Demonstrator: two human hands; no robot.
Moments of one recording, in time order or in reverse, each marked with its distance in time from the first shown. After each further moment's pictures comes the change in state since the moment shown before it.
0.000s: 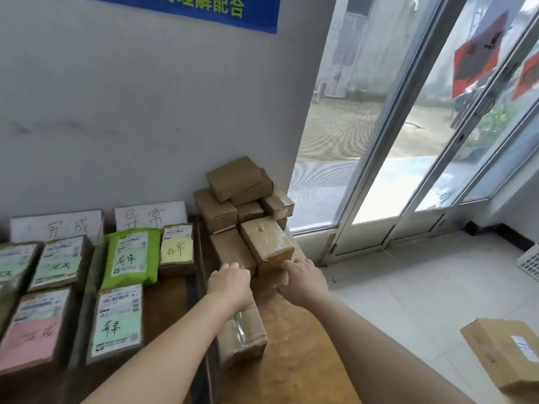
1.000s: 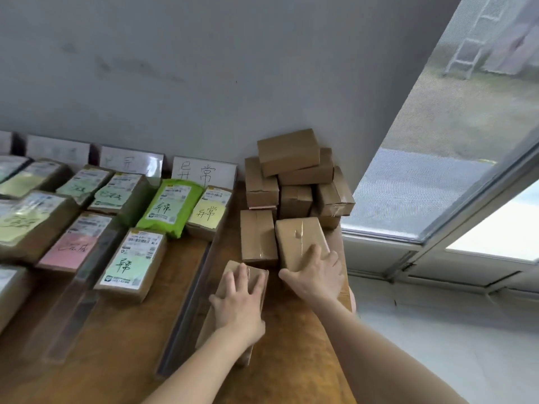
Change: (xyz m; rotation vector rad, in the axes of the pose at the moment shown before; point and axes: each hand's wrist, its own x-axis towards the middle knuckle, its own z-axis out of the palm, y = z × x) left_hand 0.029 0.058 0.088 -0.141 -0.075 -0.489; right_hand 0.113 0.031 0.053 0.186 -0.018 0.037
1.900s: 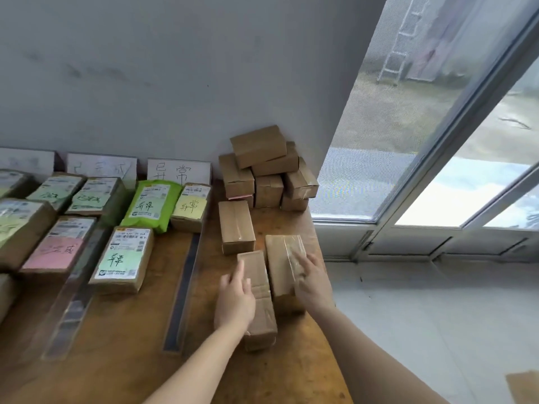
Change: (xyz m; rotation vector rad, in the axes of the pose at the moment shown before) left_hand -0.067 -0.004 0.000 -0.919 0.107 -0.082; right_hand -0.105 0.043 -0.005 0.472 0.010 -0.102
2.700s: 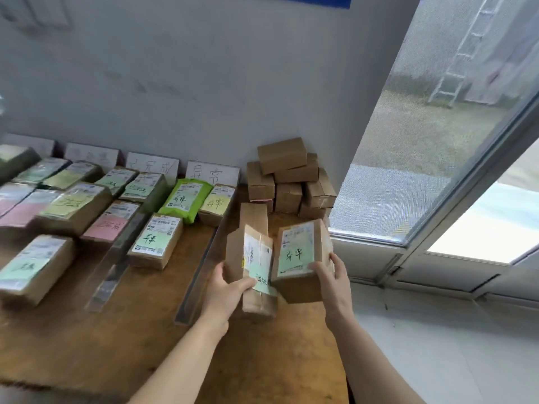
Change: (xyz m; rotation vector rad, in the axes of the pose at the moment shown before) left_hand -0.050 0.008 -0.025 -0.569 0.132 -0.180; right_hand -0.032 0.004 -0.045 0.727 0.006 0.180
